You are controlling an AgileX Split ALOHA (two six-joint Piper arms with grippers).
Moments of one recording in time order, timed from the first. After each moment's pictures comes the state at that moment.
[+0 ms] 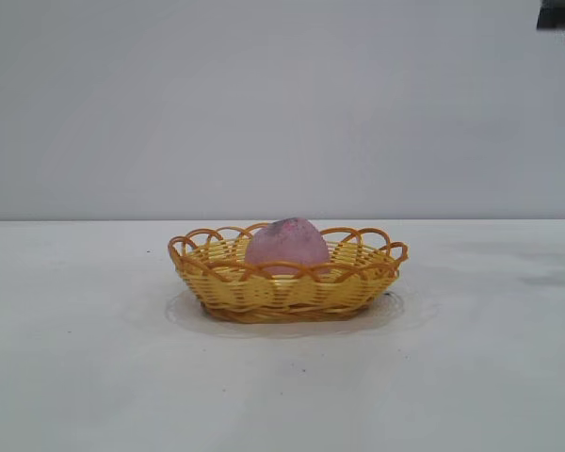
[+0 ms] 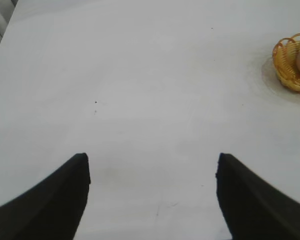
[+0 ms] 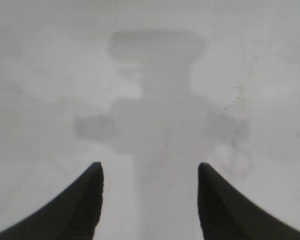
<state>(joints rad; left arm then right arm) 0.01 -0.02 -0.48 -0.04 1.12 0.06 0.03 1.62 -1.49 0.04 1.22 -0.06</state>
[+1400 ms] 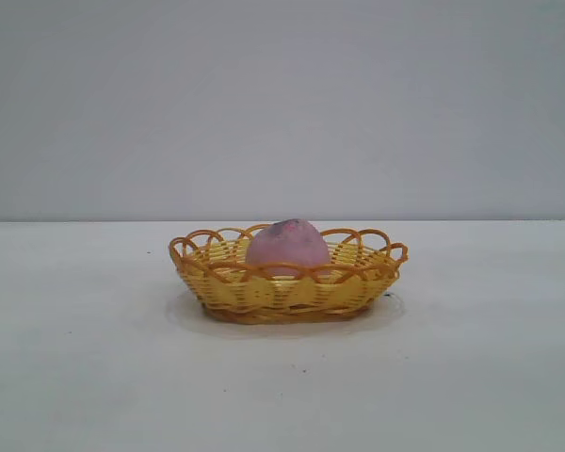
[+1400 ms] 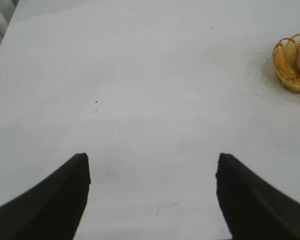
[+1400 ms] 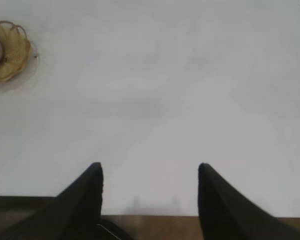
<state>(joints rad) 0.01 -0.02 -0.48 -0.04 1.12 0.06 0.03 0.01 -0.53 0.05 1.23 -0.02</state>
